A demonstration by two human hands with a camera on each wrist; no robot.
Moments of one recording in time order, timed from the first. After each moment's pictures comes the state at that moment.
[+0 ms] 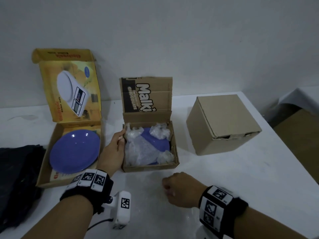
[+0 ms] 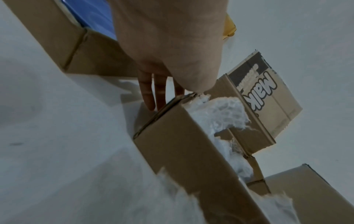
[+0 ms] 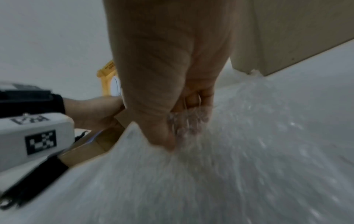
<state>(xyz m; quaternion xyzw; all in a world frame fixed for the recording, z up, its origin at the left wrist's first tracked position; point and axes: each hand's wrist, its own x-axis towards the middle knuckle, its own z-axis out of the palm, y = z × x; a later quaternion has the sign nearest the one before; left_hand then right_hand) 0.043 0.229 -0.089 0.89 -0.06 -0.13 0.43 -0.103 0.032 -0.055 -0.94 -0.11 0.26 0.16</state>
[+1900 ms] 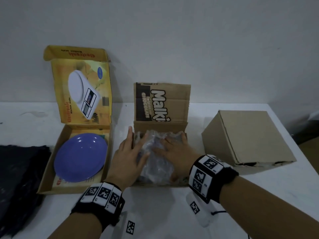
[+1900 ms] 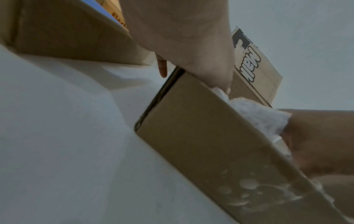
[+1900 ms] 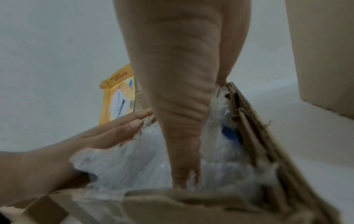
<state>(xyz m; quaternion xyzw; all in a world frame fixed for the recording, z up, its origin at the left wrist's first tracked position) 0.051 0.215 -0.092 0.94 -0.23 -0.04 0.26 0.031 0.022 -0.041 -0.95 -0.20 0.20 -0.11</state>
